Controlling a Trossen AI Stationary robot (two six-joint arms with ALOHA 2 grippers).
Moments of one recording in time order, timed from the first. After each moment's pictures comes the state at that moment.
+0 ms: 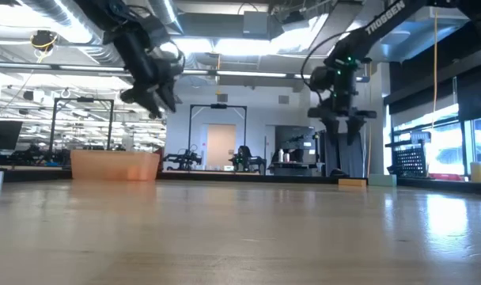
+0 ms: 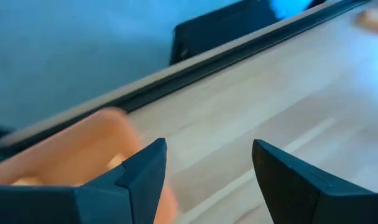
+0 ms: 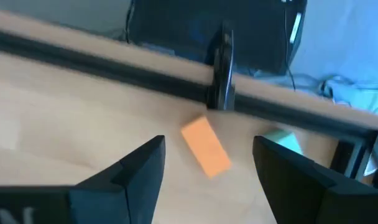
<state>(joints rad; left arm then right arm) 0.89 1.36 1.06 -0.52 0.05 -0.28 -0.97 1.86 1.56 -1.04 0.11 0.34</state>
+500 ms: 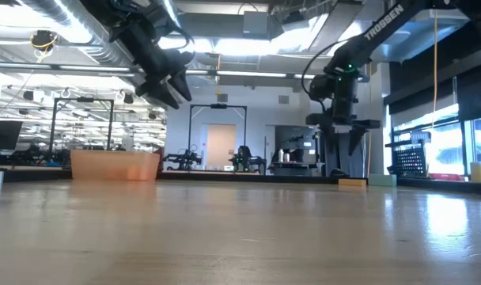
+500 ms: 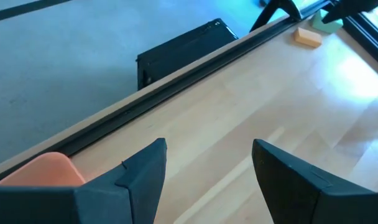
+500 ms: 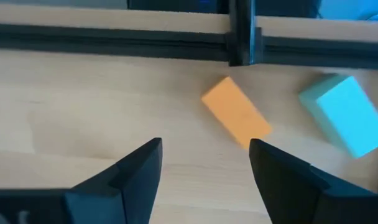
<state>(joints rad) 0.80 1.34 1.06 -0.39 0.10 -0.28 -0.95 1.86 1.45 -0.99 0.01 0.59</state>
